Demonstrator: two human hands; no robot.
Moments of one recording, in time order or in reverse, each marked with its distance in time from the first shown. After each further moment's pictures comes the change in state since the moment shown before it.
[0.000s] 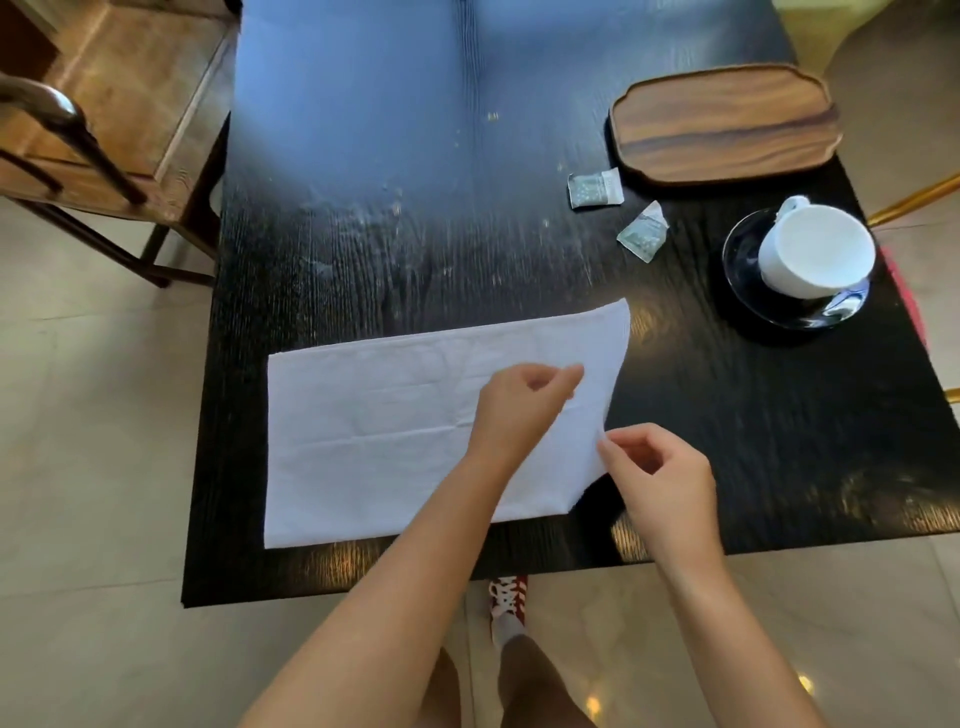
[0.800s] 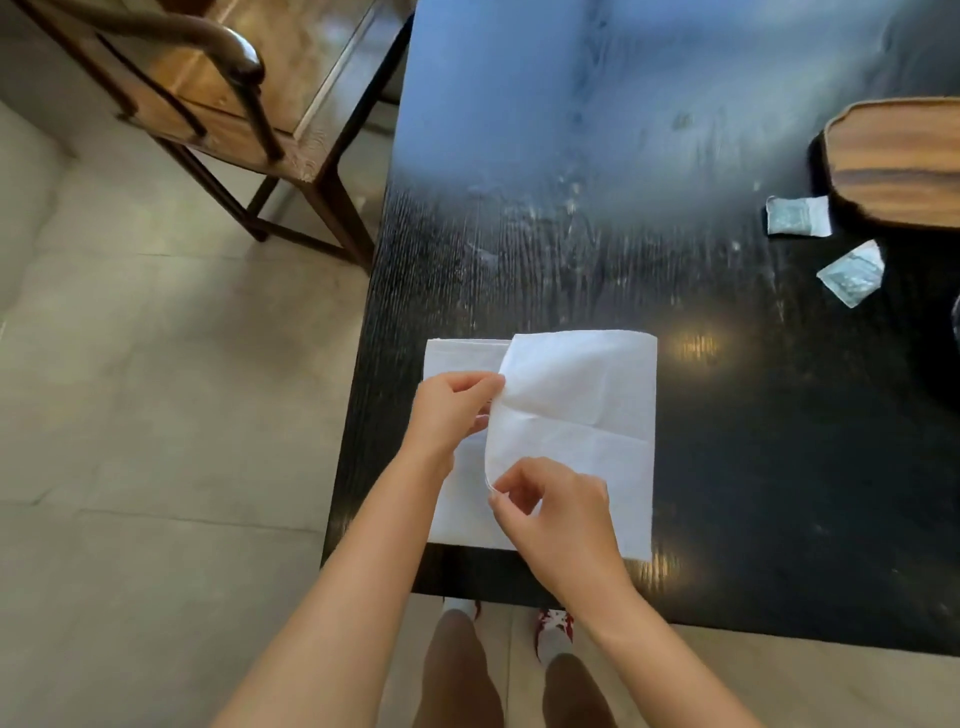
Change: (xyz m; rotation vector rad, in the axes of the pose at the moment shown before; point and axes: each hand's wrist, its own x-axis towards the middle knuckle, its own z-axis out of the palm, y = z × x) left_hand 0.000 -0.092 -0.191 -0.377 0.223 -0.223; right_hand -0.064 -0.068 0.189 -0.377 -0.436 -0.344
